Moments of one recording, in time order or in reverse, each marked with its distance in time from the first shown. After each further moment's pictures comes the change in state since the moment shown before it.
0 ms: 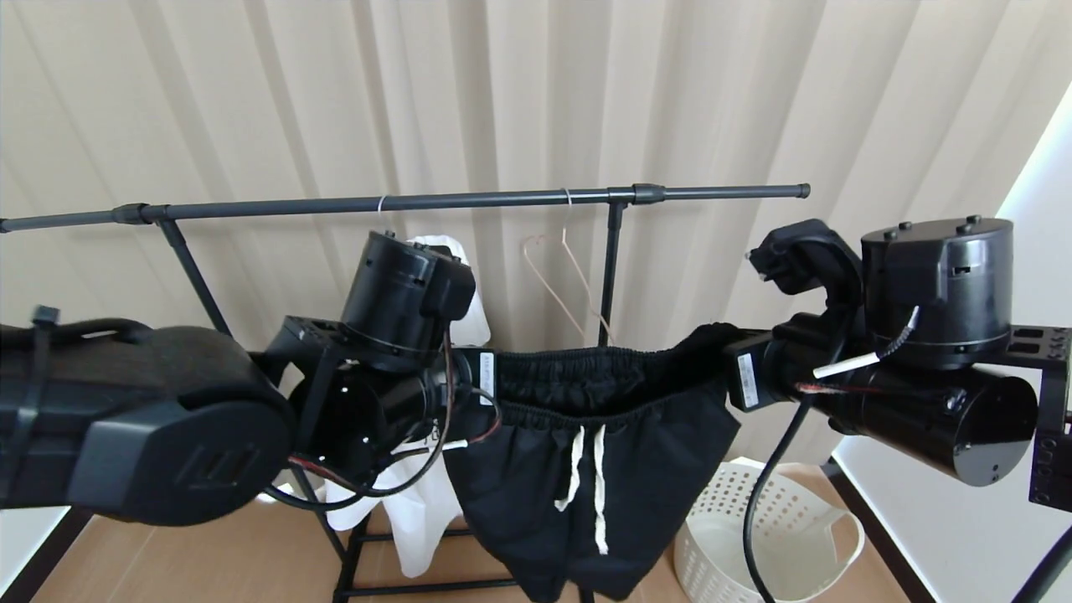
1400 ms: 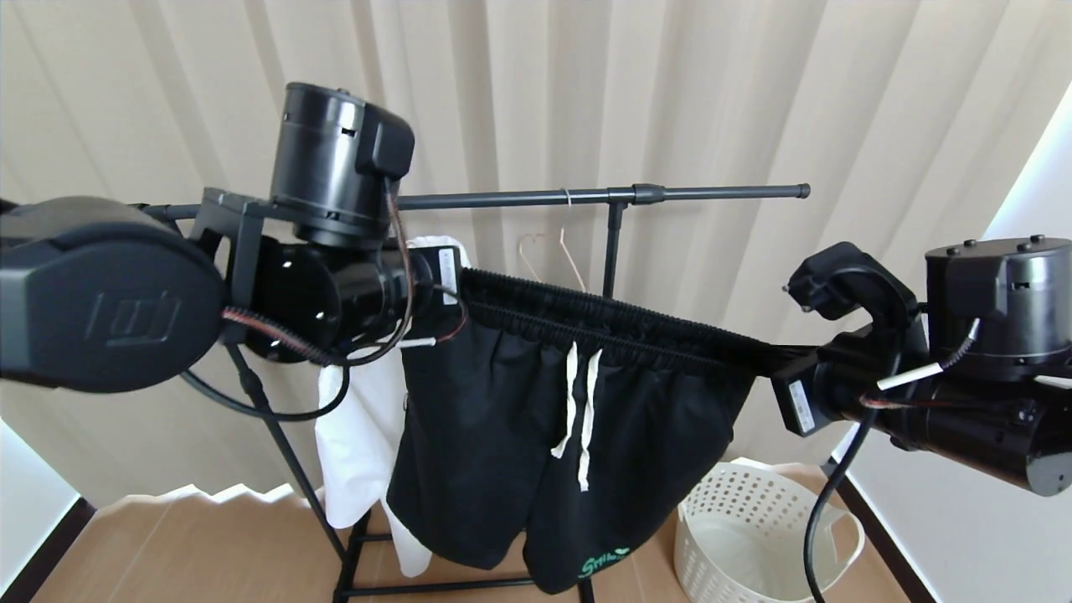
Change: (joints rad) left arm 0.091 -0.008 -0.274 0.140 0.061 0.030; right arm -0.127 -0.082 0.098 0.013 0.145 -0.168
